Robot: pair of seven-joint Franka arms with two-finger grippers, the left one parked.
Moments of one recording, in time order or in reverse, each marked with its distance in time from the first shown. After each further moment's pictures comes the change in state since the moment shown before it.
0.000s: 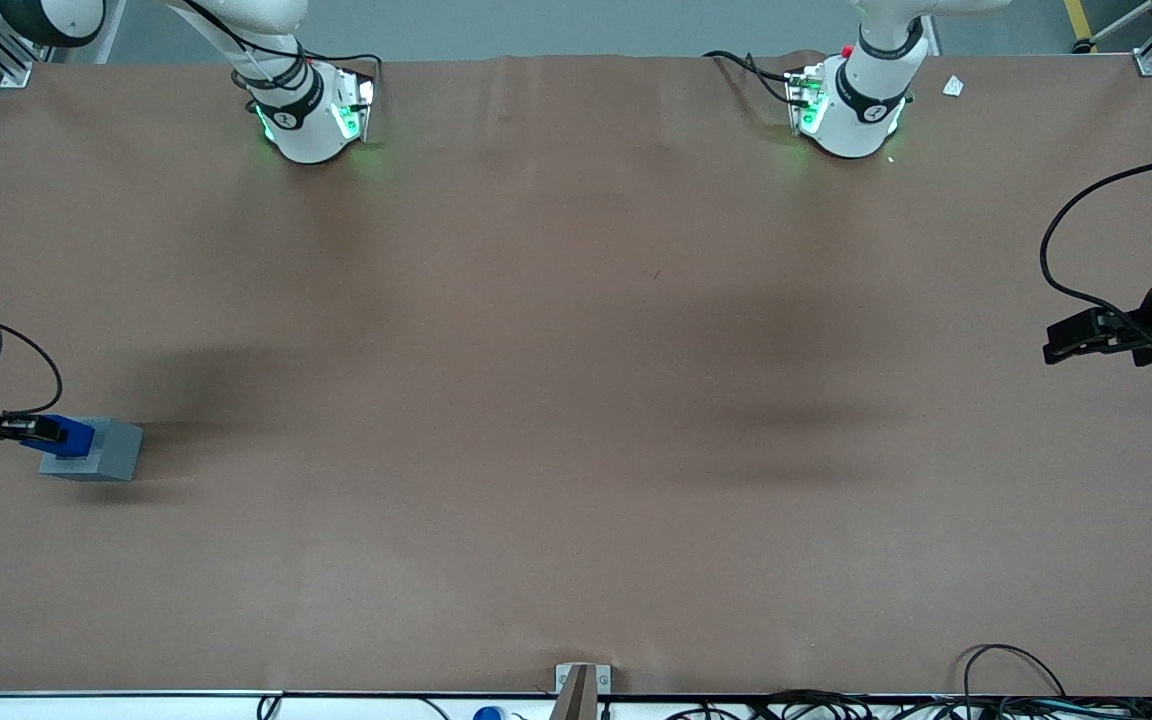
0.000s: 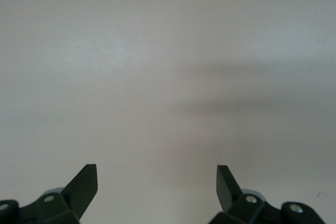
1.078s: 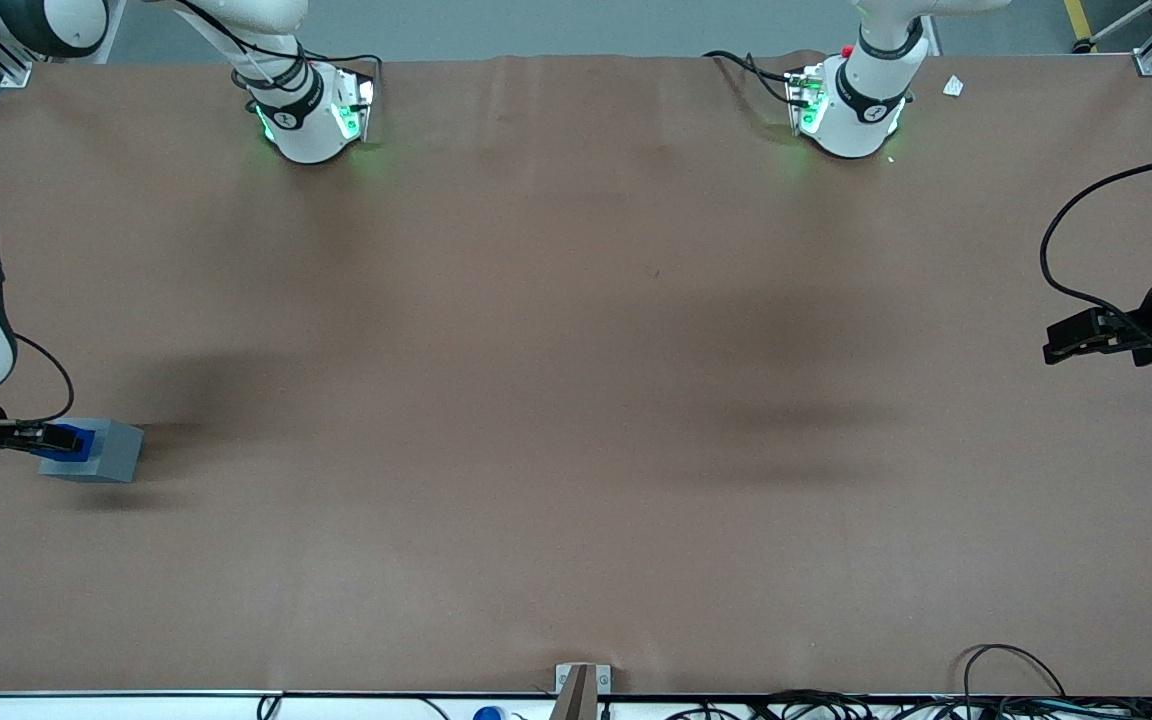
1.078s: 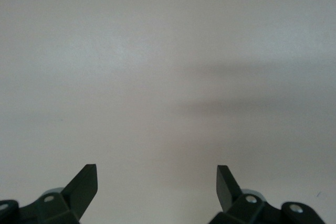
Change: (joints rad) arm 0.004 0.031 0.011 0.011 0.013 0.047 -0.005
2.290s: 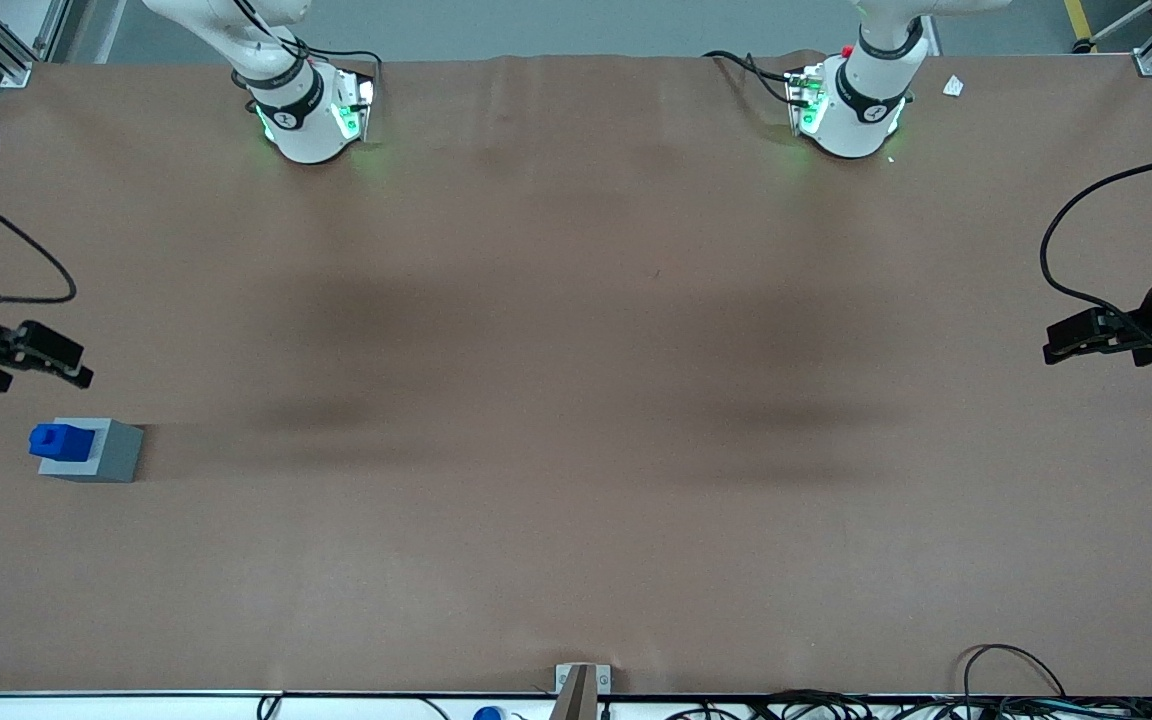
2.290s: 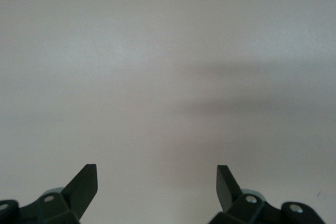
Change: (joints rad) arm 0.253 -0.559 0.031 -0.164 0.037 -0.225 0.237
